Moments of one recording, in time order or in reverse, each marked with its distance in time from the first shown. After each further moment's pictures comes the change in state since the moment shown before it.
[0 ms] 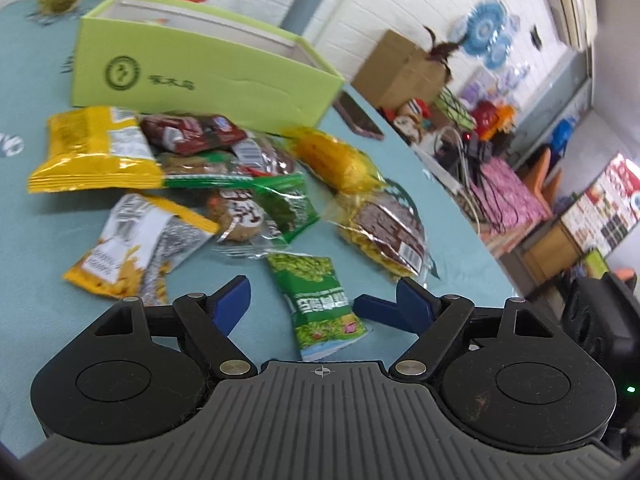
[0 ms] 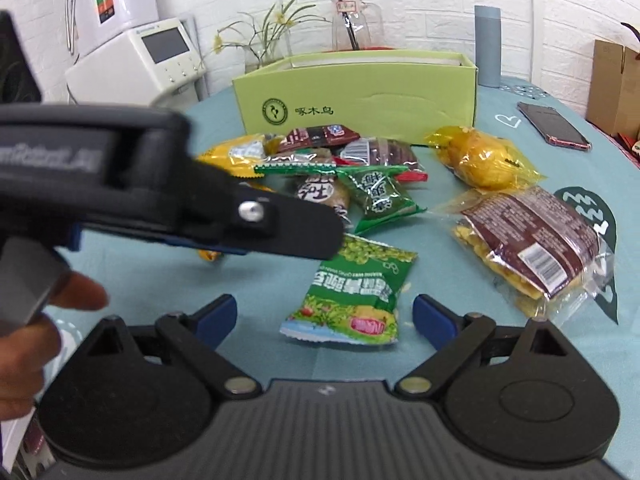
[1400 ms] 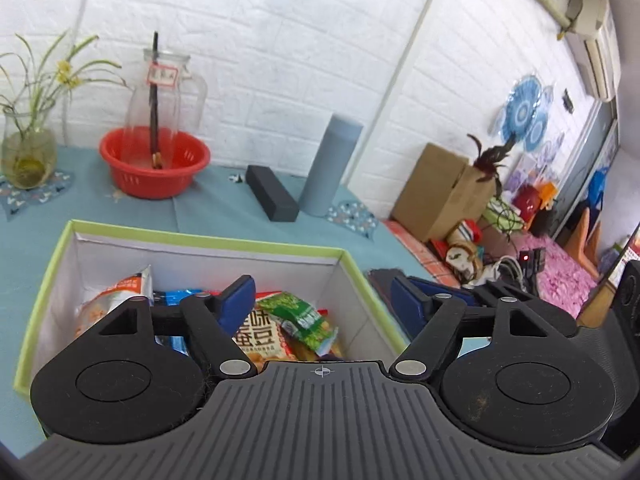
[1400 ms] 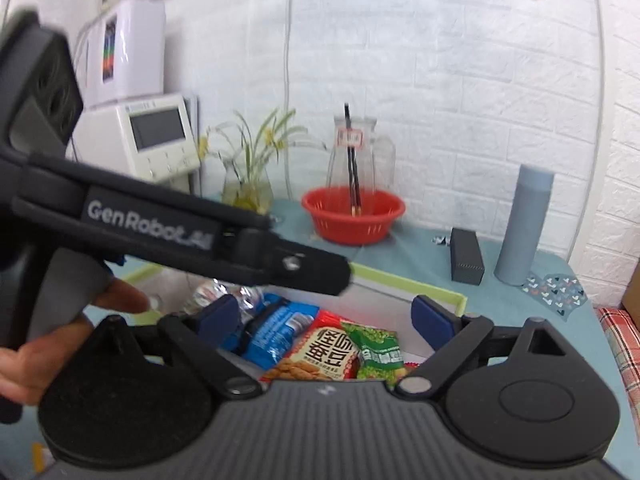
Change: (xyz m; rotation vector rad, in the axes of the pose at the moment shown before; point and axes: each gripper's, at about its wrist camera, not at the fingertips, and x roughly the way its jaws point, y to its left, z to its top) left arm 0.058 0.025 0.211 0.067 -0.283 0.113; right arm 0.074 -0.097 0.202 -0.189 -0.297 0.079
